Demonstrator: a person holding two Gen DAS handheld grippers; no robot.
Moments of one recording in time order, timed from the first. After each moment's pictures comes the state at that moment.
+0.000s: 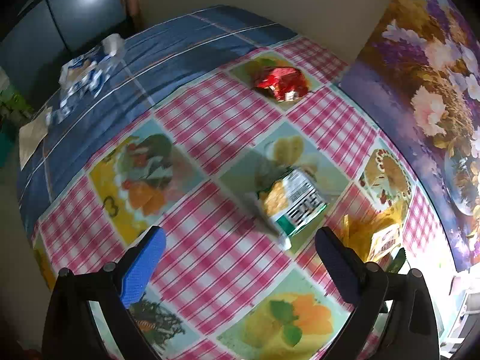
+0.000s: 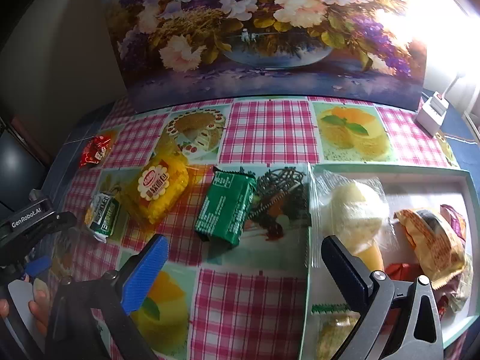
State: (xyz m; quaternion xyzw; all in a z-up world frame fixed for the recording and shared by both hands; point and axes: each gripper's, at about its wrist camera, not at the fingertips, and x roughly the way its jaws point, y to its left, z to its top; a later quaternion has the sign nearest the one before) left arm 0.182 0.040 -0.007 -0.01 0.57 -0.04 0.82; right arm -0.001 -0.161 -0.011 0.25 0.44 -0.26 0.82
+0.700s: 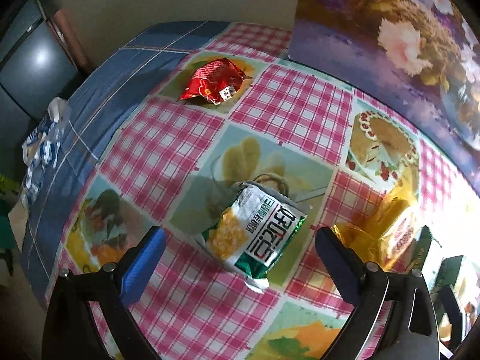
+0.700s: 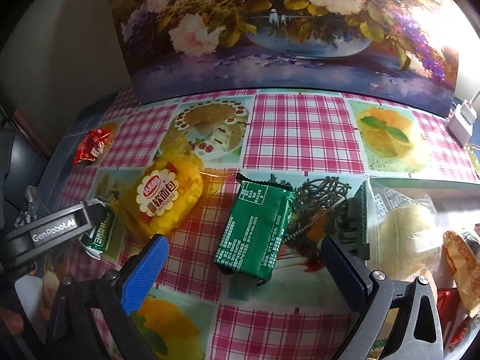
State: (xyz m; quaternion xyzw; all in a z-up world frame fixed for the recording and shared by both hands) left arm 0.205 -0.019 -0.038 0.14 0.54 -0.11 0.82; right arm 0.045 -0.159 -0.044 0.24 0.45 -0.24 0.83
